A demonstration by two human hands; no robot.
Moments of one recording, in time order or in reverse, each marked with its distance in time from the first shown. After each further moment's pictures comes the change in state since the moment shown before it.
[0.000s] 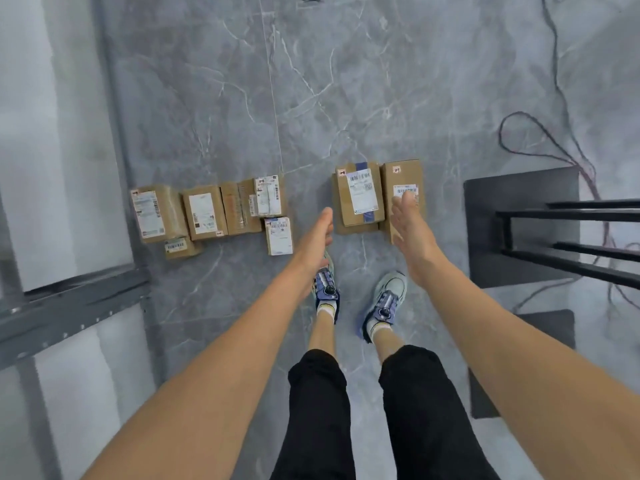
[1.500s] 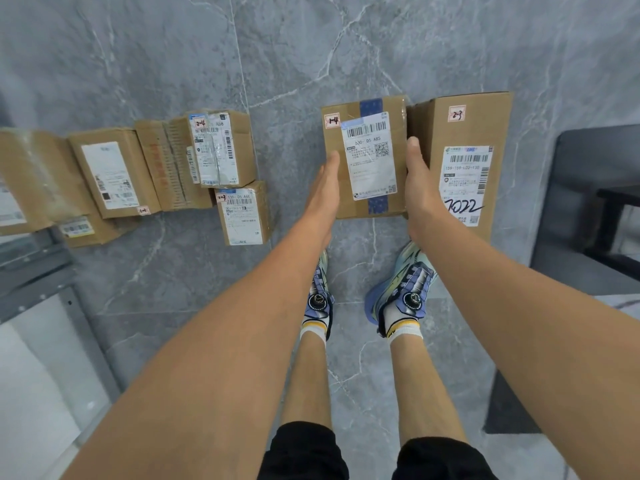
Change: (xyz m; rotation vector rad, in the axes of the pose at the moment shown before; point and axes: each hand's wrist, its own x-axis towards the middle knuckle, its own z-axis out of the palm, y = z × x) left_hand 0.345 -0.096 0.046 -0.157 0.104 -0.114; right_hand 0.303 0.109 0.015 -0.030 0.072 0.147
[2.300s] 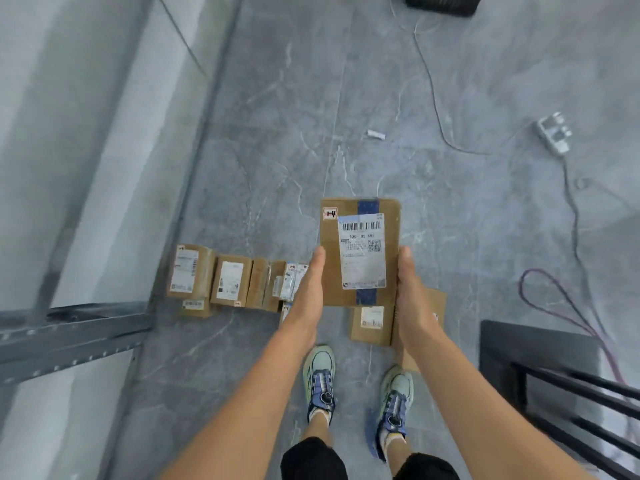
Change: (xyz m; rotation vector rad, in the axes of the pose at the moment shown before) left_hand -0.334 0.153 -0.112 -0.240 -0.004 0.376; right_hand -0.319 -0.181 0.032 -0.056 -0.283 -0.335
